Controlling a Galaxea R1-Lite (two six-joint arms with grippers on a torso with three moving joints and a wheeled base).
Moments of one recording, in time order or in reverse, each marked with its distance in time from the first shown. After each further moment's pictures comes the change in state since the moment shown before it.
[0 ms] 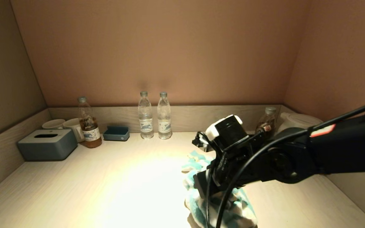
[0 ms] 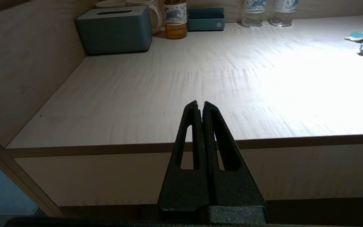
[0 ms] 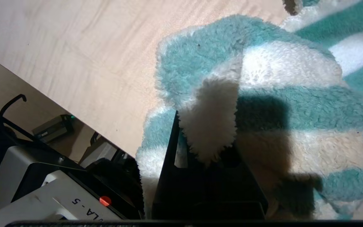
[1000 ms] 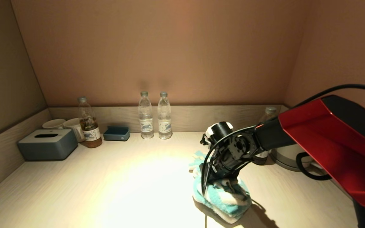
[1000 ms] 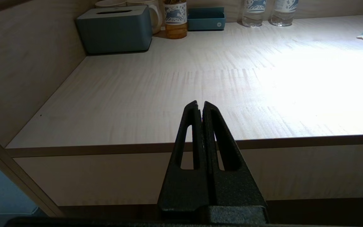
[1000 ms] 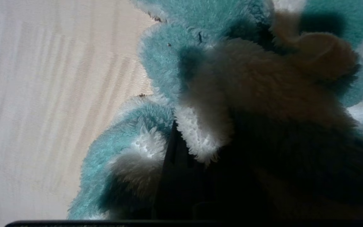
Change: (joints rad) left arm 0.000 0.000 0.000 0.000 0.000 0.000; right arm -0.187 0.341 -0.276 0.113 -0.011 0.009
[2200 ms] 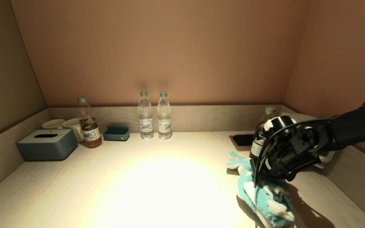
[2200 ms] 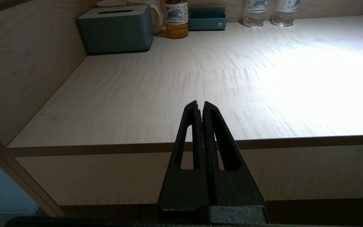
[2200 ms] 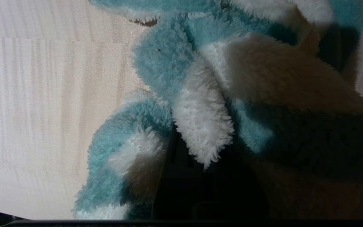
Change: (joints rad) left arm -0.002 0.000 0.000 0.000 0.000 0.000; right arm -0.342 -0.230 0.249 0.007 0.058 -0.072
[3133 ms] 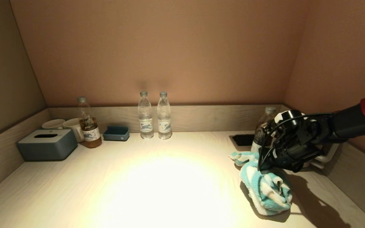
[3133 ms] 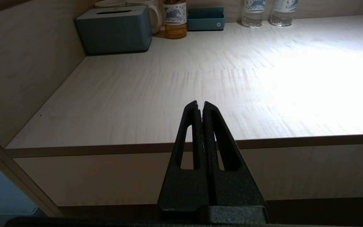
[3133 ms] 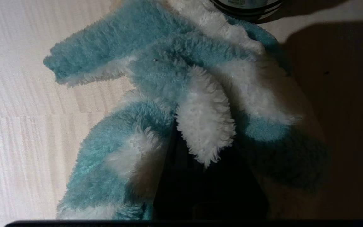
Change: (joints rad) left arm 0.002 0.000 0.000 0.000 0.000 0.000; right arm -0.111 0.090 -0.139 0.002 -0.004 0.076
